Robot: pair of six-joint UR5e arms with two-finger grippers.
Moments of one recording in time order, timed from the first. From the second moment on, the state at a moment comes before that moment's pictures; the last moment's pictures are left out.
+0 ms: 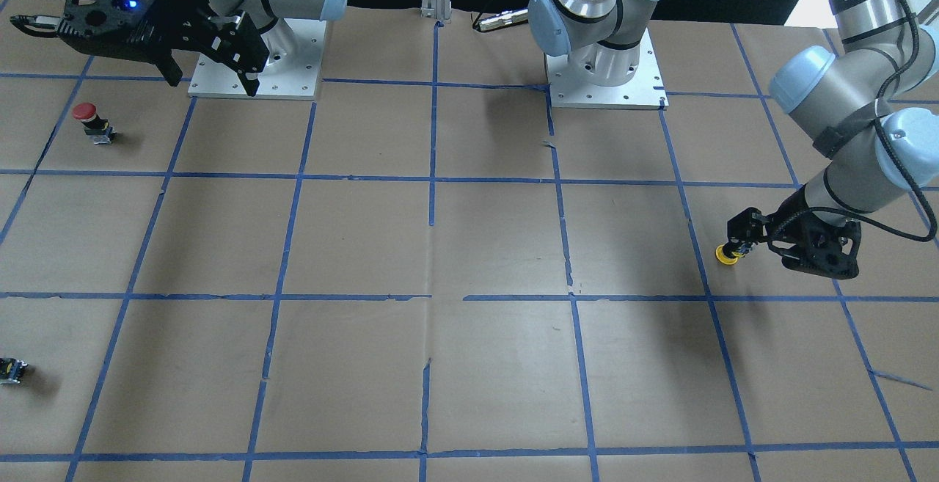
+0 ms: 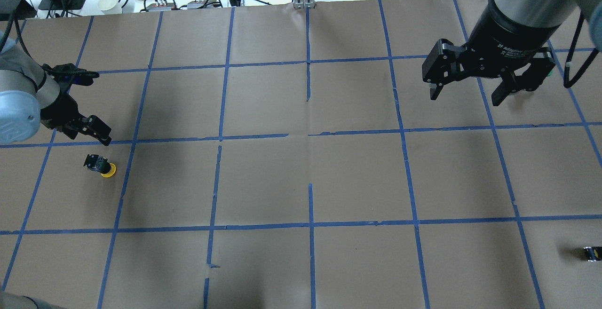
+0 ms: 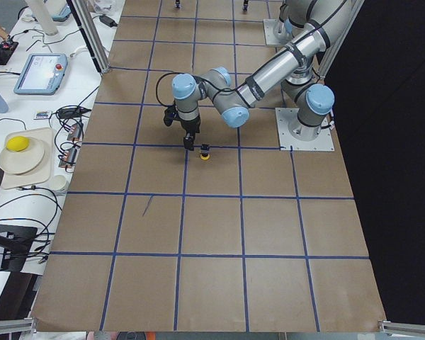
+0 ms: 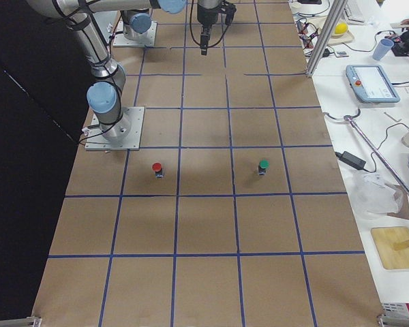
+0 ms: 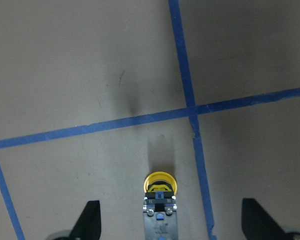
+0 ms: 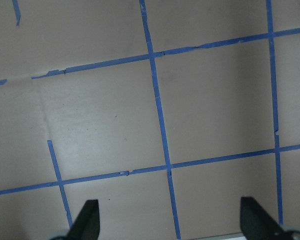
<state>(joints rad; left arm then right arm) -1.07 -1.84 -1.89 -1.06 1.64 0.73 1.55 -1.69 1.60 -1.44 -1.55 0.13</state>
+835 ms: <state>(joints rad) -1.06 -1.86 -1.93 -1.08 1.69 0.70 1.55 -1.69 1.60 -1.44 -1.45 0.41</state>
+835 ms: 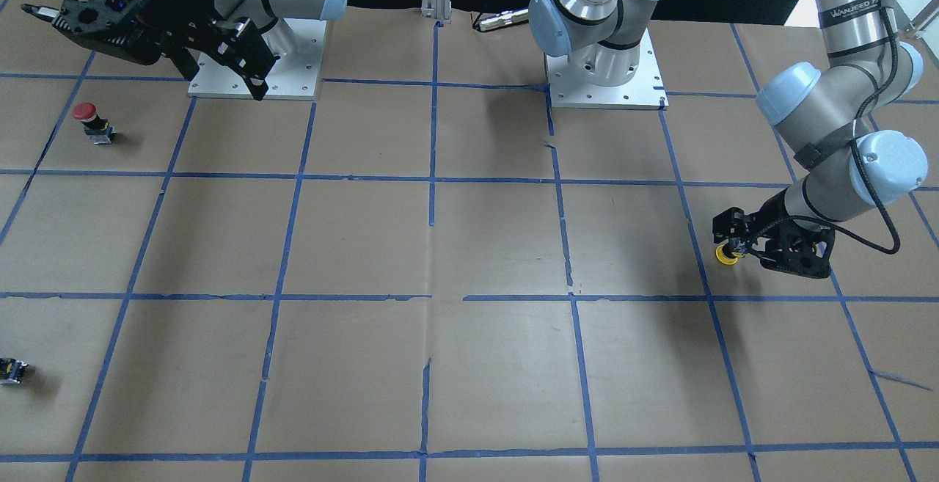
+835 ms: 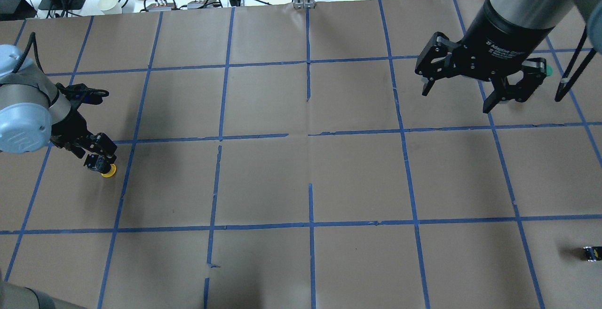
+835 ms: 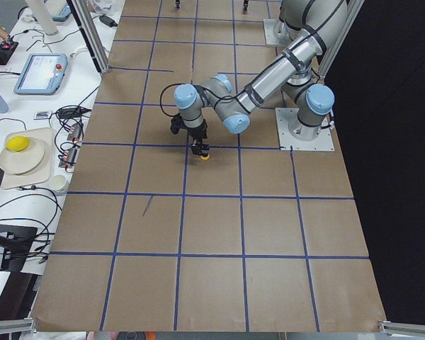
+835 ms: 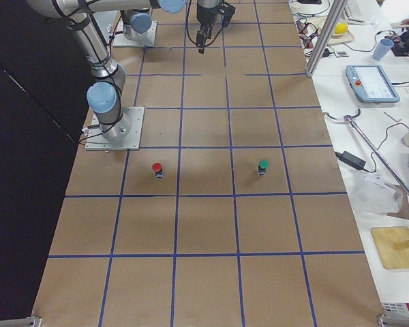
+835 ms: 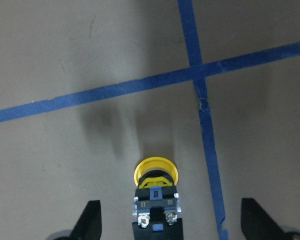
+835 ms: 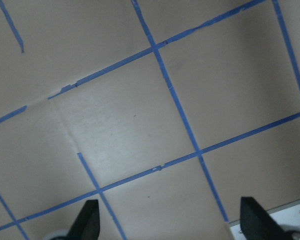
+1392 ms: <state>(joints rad) -1.06 -1.85 -1.93 -1.11 1.73 0.70 1.55 -1.68 1.60 -1.44 -1.34 0.67</state>
